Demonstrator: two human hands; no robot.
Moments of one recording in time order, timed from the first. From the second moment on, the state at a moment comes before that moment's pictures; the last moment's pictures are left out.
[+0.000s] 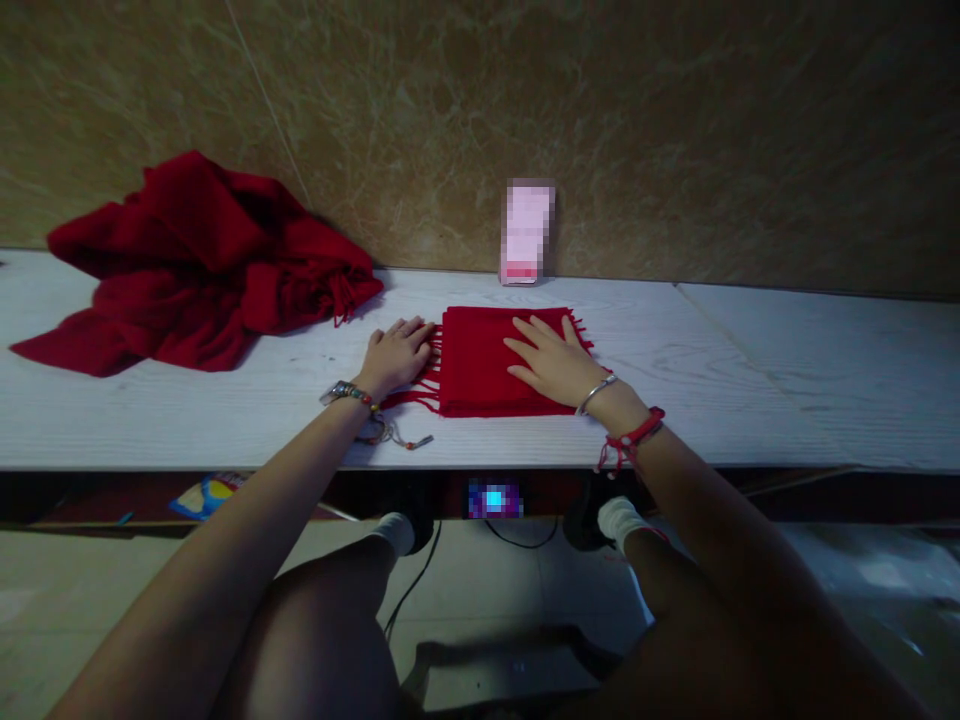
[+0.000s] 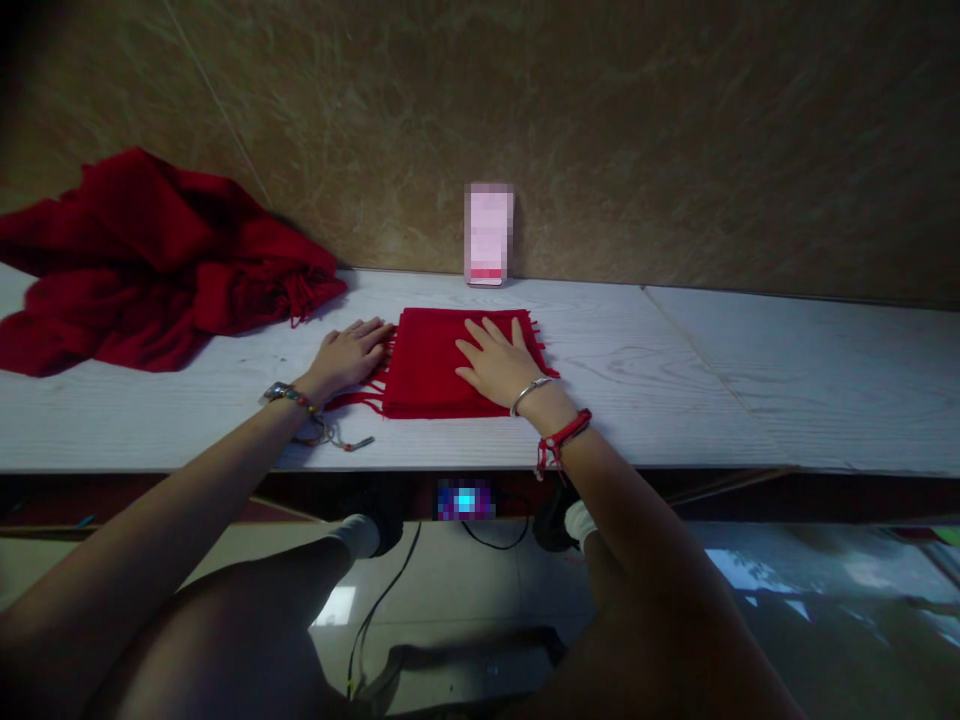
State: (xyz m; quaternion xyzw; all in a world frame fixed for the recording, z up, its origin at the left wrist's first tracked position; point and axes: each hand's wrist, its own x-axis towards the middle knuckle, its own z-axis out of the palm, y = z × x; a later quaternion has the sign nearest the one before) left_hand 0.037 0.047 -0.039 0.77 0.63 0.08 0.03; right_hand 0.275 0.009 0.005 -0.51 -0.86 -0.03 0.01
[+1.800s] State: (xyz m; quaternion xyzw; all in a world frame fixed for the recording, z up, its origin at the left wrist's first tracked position) left_hand 0.010 0.065 -0.054 0.79 0.58 0.21 0.01; right_hand 0.219 0.021 0.034 -0.55 -0.83 0.14 0.03
